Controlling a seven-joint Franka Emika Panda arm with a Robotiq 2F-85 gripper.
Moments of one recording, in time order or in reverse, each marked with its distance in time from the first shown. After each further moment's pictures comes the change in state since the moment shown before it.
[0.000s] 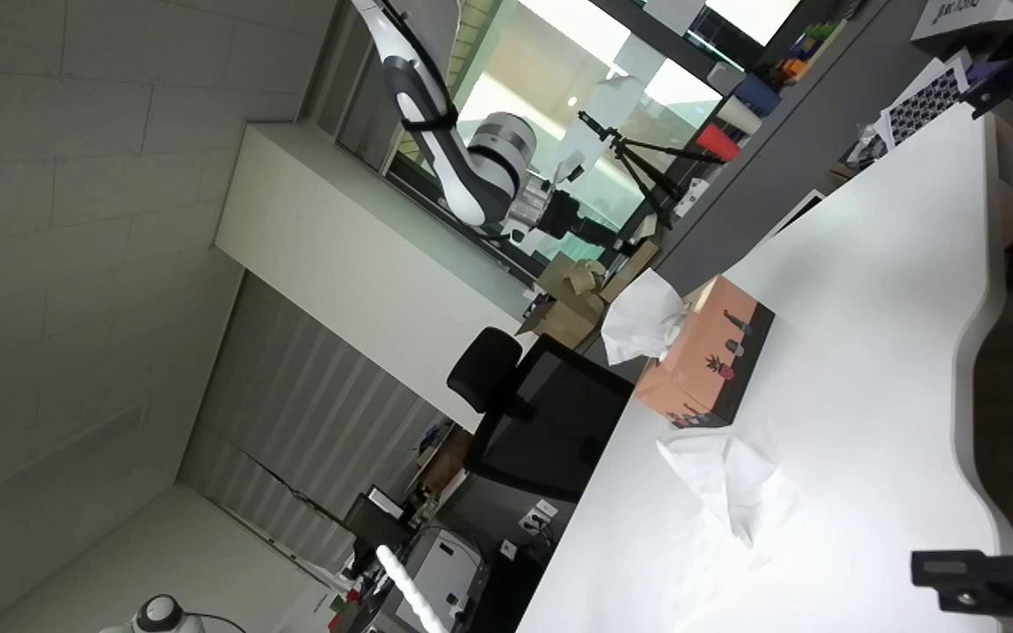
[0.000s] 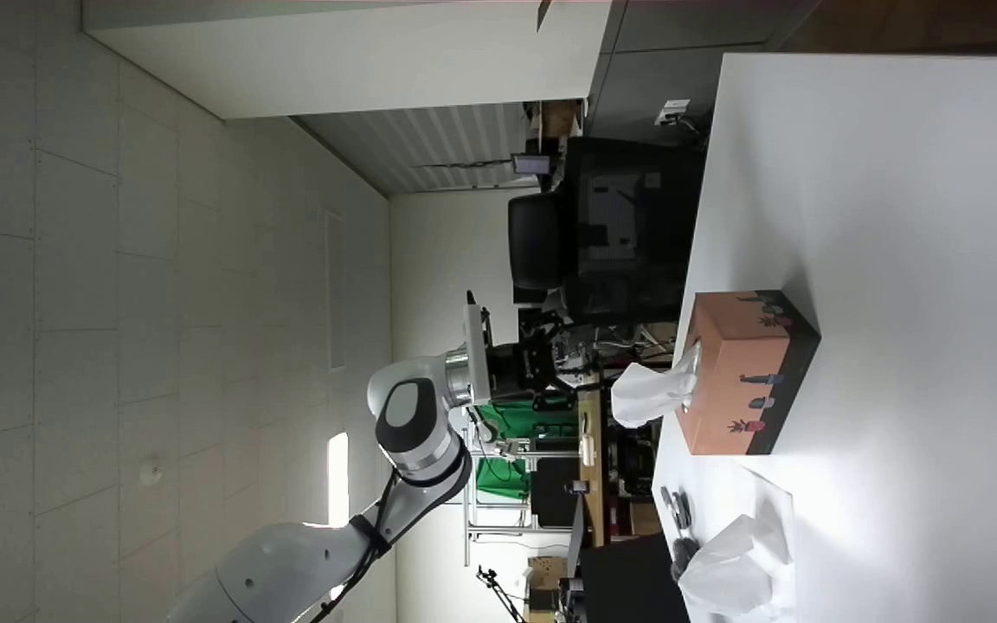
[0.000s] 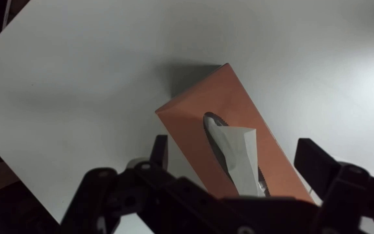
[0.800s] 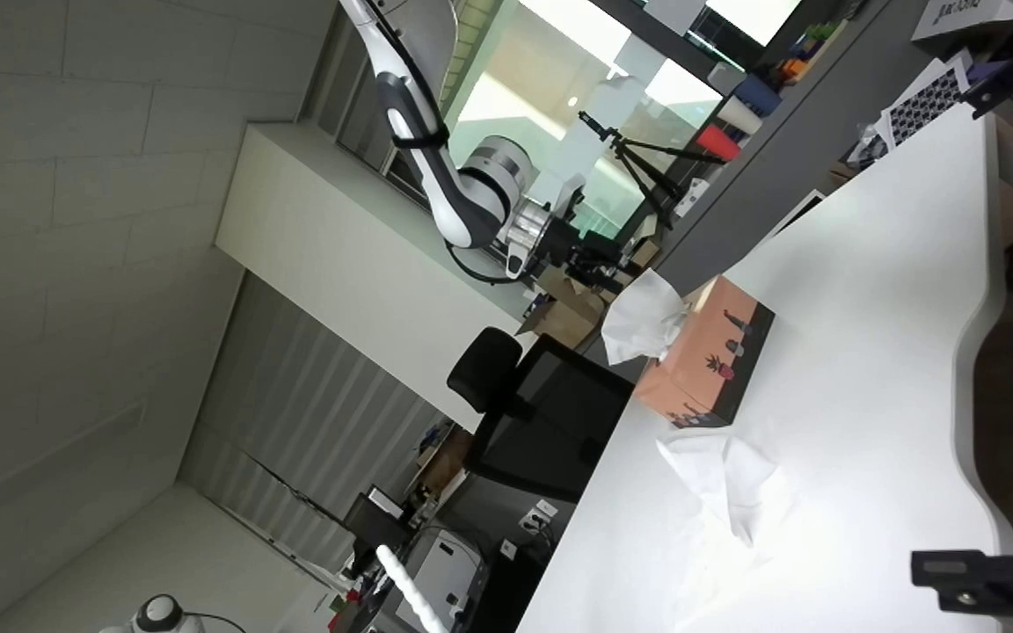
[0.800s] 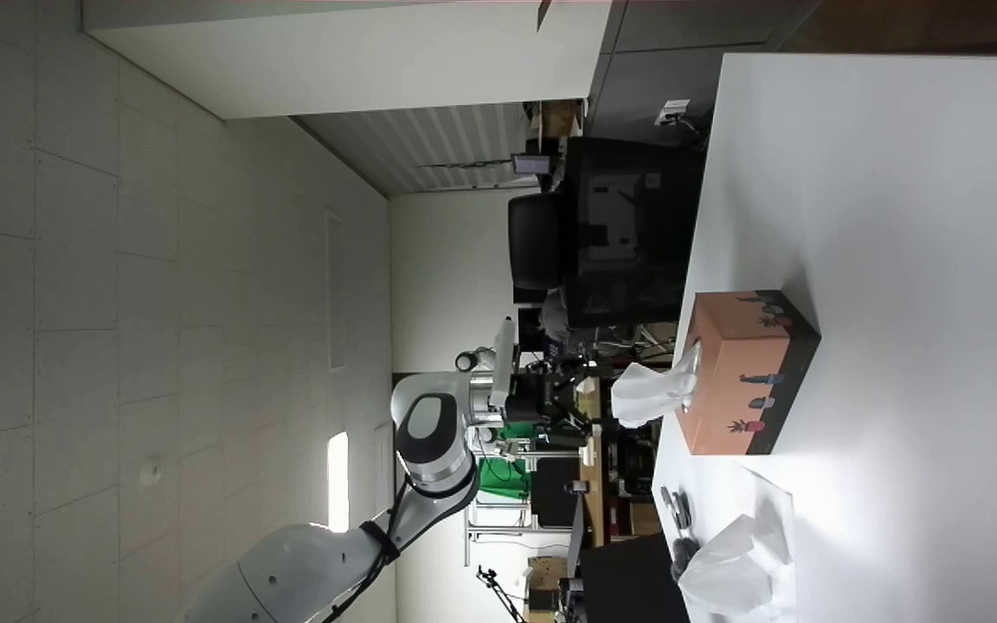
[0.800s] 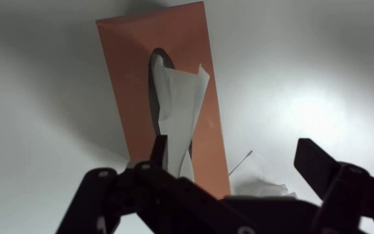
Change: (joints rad) arm -0.032 0.026 0.118 -0.005 0.064 -0.096 -0.392
